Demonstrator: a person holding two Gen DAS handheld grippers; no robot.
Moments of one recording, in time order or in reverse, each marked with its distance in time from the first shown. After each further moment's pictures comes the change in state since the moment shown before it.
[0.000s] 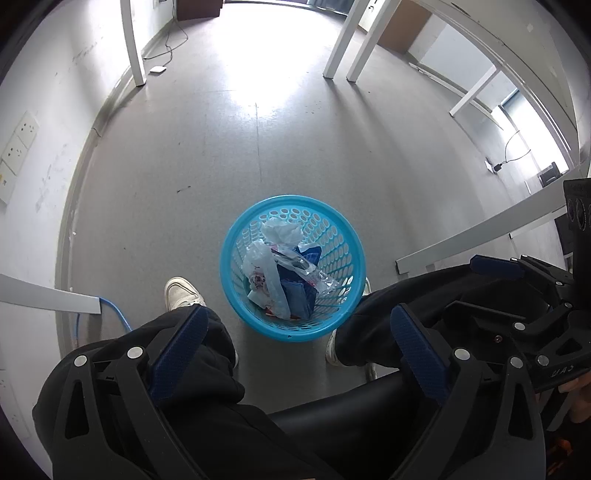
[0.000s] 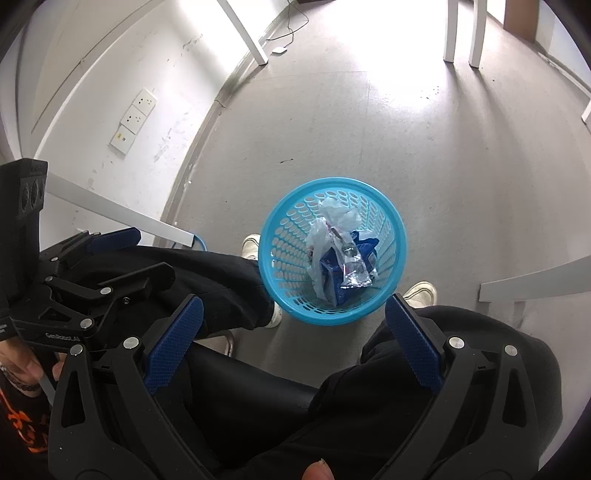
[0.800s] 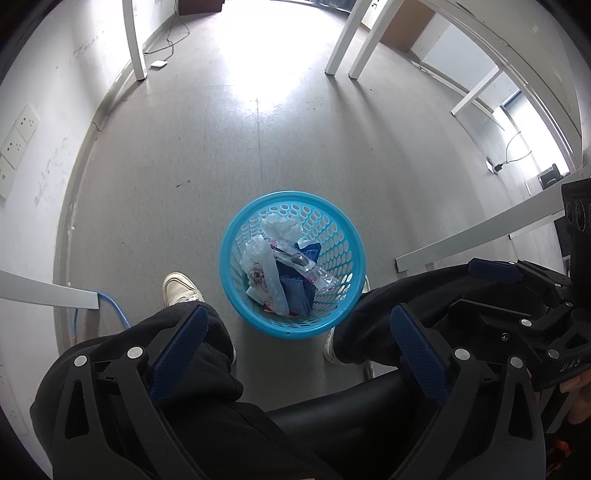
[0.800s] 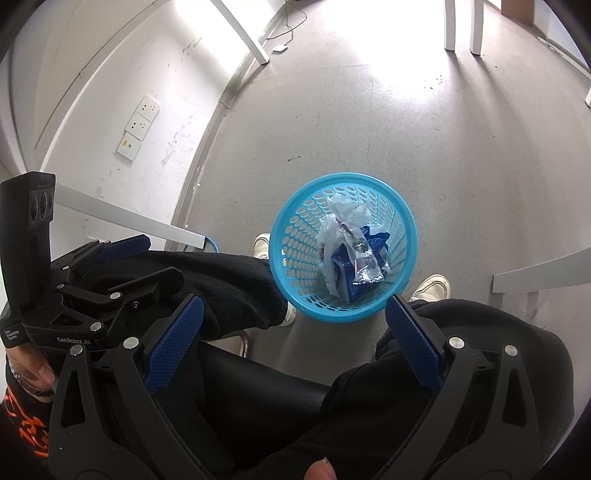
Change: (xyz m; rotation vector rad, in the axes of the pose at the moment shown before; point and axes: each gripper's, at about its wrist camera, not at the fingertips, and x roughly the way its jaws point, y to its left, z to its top) left arm 0.002 0.002 0.001 -0.011 0.017 -0.009; right arm 0.001 -0.007 0.002 0.039 0.011 0.049
